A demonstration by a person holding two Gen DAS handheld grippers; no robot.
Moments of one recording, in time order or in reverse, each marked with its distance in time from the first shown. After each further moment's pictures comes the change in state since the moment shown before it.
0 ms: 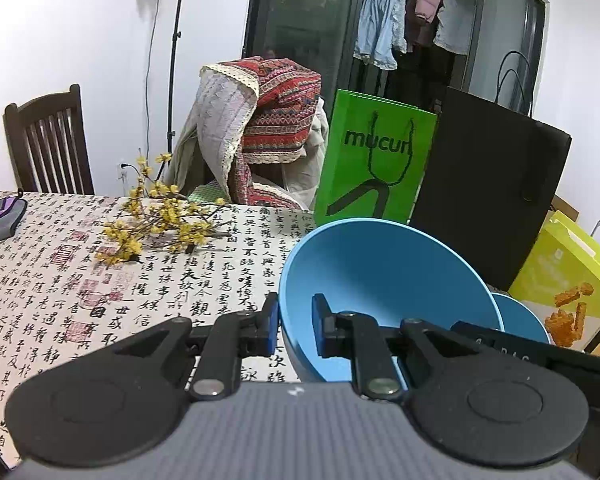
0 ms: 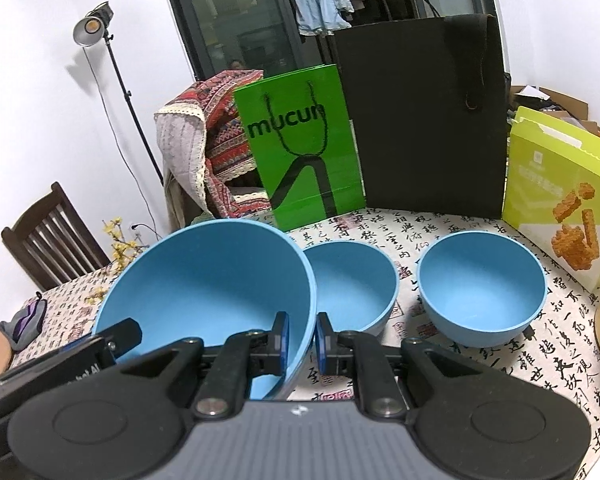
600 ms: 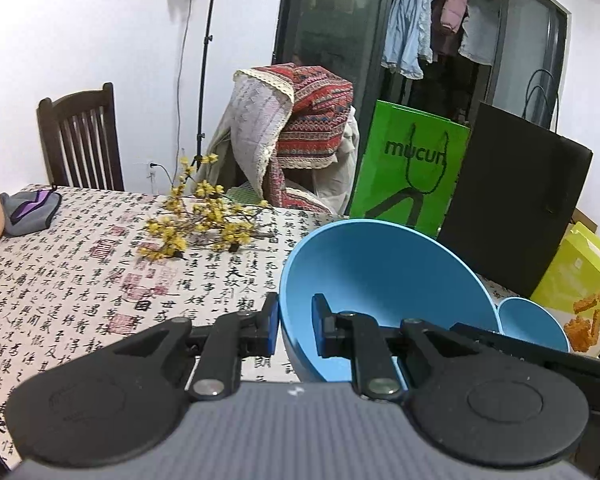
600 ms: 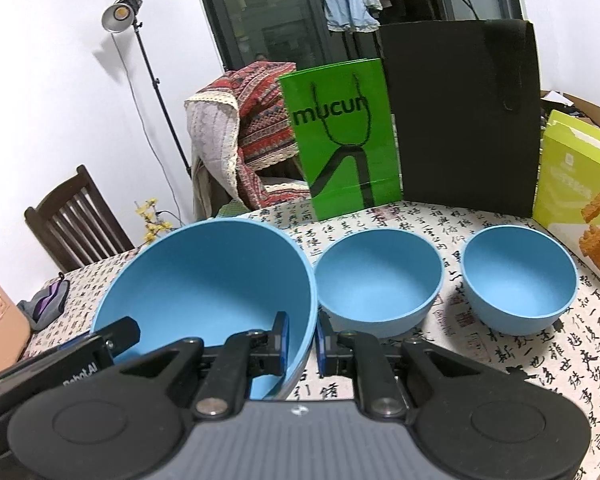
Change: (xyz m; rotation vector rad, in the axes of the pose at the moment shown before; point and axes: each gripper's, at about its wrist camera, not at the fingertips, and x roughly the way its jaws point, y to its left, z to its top) left arm -0.026 0.035 -0.004 -0.038 -0.019 0.067; right arm -0.004 0.034 -0.015 -0.048 0.016 0.060
